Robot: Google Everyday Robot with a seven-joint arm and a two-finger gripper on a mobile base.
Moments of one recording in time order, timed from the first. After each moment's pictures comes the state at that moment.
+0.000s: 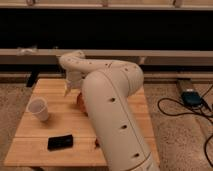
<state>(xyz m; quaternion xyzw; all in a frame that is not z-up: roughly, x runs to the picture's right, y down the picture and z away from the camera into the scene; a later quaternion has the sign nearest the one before) -0.189 0.041 0.896 -0.34 0.19 0.59 0.71</state>
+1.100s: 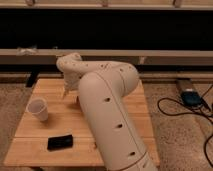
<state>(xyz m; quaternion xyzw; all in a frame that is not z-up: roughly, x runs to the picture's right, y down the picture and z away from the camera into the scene) -0.201 0.053 0.908 -0.33 0.20 0.59 0.72</state>
